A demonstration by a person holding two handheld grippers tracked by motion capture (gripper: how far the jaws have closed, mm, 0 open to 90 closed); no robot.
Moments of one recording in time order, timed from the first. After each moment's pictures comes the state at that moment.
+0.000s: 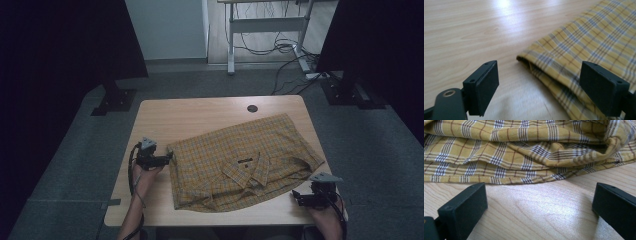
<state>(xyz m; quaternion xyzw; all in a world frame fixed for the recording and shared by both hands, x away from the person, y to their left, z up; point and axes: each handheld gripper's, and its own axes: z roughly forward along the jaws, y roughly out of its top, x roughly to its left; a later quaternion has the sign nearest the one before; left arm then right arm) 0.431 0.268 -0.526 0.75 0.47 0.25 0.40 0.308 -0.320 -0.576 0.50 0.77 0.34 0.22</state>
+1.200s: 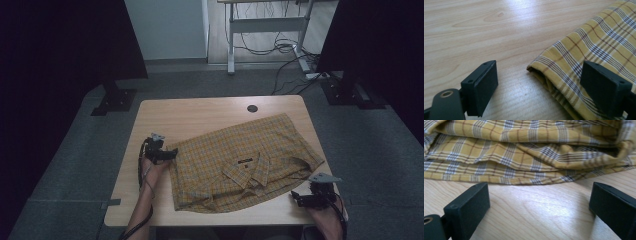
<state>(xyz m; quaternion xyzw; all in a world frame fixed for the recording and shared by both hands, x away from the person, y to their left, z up) 0.472 0.253 -0.552 0.75 0.51 0.25 0.34 0.307 -0.318 -0.575 0.48 0.78 0.35 0.21</state>
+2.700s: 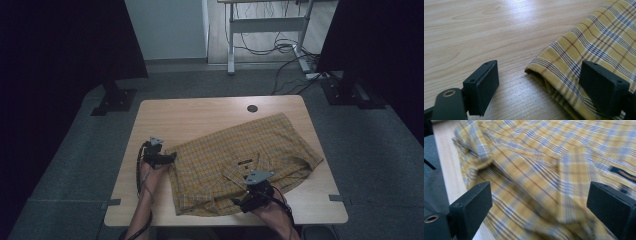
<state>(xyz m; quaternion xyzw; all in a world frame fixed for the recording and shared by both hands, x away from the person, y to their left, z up) 0.457 0.256 -0.553 0.75 0.51 0.25 0.34 0.312 -0.131 -0.535 0.25 0.86 0.43 0.12</state>
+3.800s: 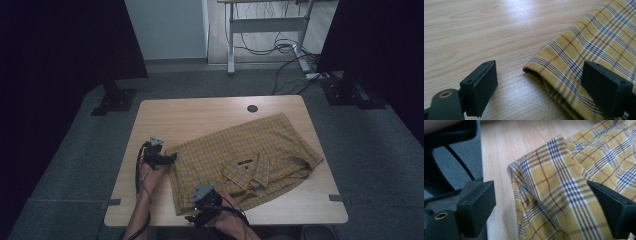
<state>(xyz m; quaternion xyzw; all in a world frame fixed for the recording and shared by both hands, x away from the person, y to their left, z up) 0.455 0.256 -0.553 0.76 0.50 0.24 0.34 0.296 0.013 -0.556 0.12 0.90 0.41 0.07</state>
